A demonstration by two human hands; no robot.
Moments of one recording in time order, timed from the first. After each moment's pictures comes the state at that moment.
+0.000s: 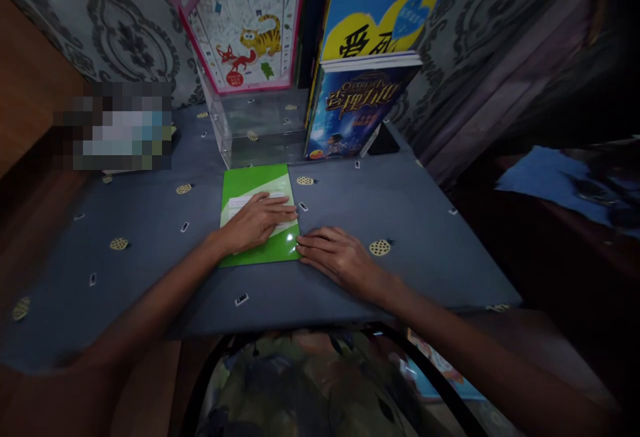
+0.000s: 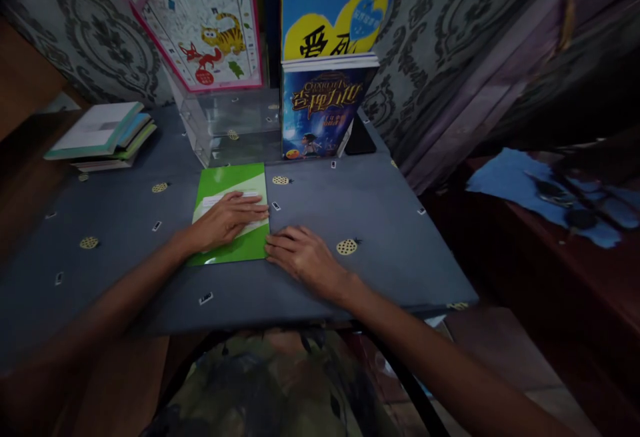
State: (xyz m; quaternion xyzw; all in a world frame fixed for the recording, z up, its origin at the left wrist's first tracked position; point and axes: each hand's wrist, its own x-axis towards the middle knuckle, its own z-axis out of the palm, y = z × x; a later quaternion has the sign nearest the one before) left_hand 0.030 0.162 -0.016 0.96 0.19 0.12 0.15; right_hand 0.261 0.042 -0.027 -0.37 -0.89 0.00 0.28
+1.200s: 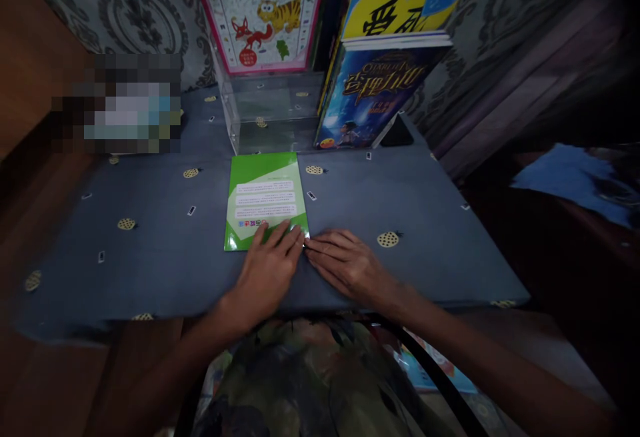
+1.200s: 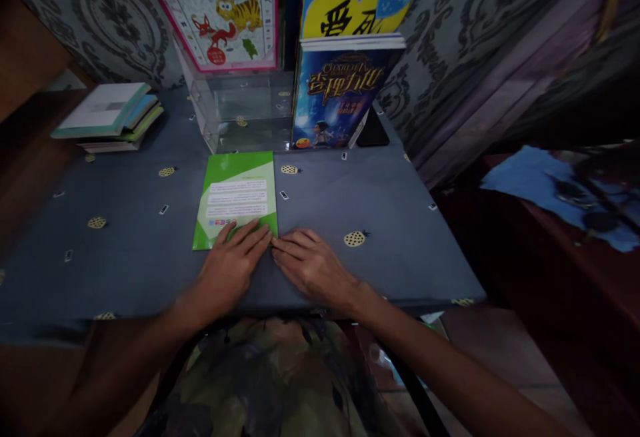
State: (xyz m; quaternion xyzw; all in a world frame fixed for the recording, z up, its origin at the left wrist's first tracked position) left_hand 0.042 0.033 -0.002 0.93 0.37 0.08 0.03; right_hand 0.252 0.018 -0.024 -0.35 -0.89 -0.01 0.29
